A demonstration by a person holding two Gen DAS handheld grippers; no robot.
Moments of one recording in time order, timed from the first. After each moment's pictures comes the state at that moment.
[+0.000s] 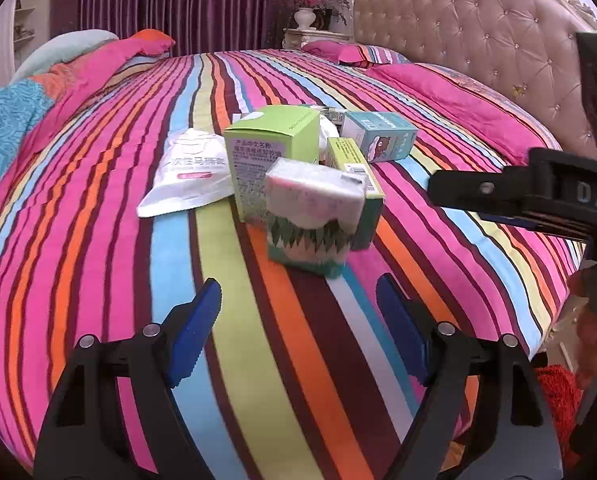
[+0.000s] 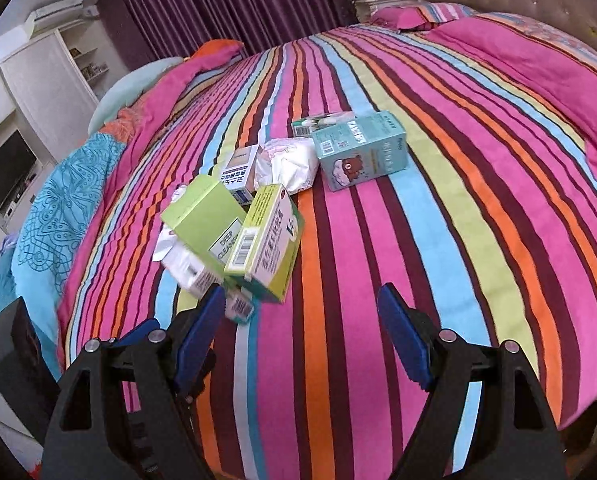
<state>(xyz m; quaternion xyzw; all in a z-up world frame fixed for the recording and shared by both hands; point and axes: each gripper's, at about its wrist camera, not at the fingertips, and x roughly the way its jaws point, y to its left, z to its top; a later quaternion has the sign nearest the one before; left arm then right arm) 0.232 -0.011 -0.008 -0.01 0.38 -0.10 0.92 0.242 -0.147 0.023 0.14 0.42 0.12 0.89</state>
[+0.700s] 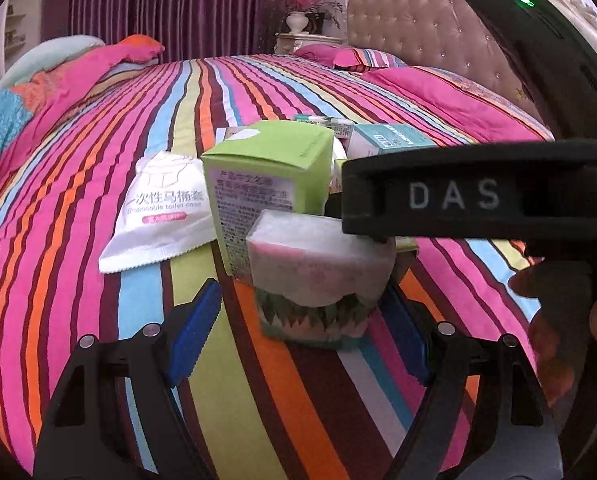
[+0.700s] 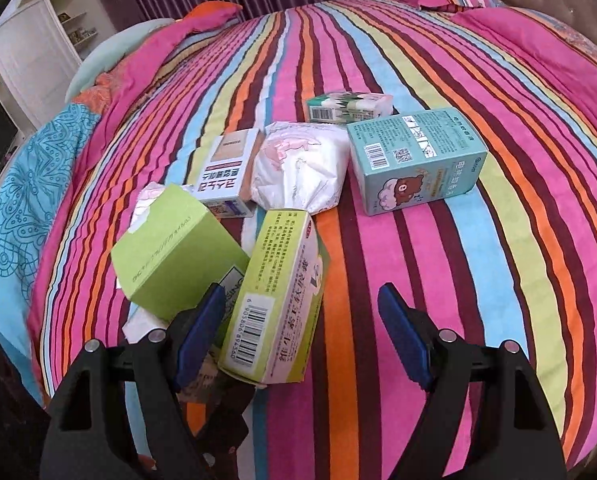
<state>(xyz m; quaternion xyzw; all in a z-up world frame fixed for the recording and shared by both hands) 0.284 -0.017 -0.020 0.00 0.37 -0.11 0.92 0.313 -0.105 0.007 0.09 0.48 0.11 0.87</state>
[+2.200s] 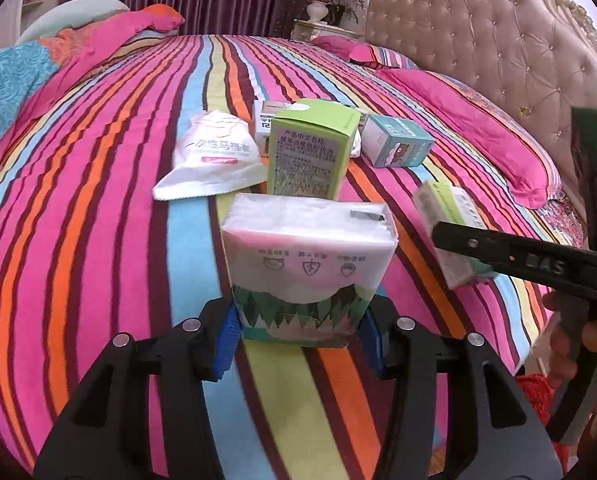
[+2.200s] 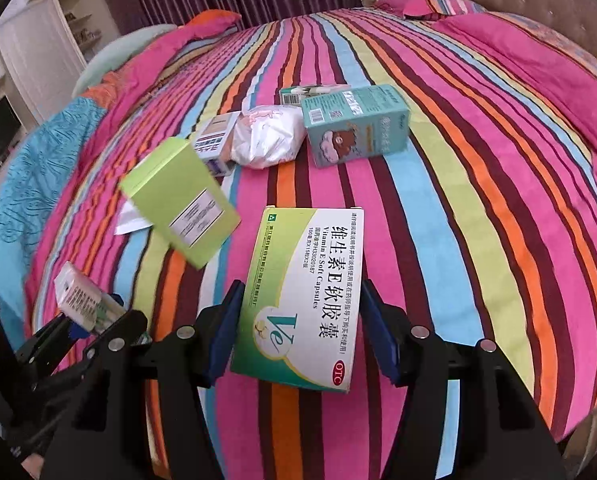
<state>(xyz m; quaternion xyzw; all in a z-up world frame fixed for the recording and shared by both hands) 0.232 0.024 -0.011 -0.06 0.40 -0.10 0.91 0.235 -0.148 0.010 0.09 0.45 0.11 0.88</state>
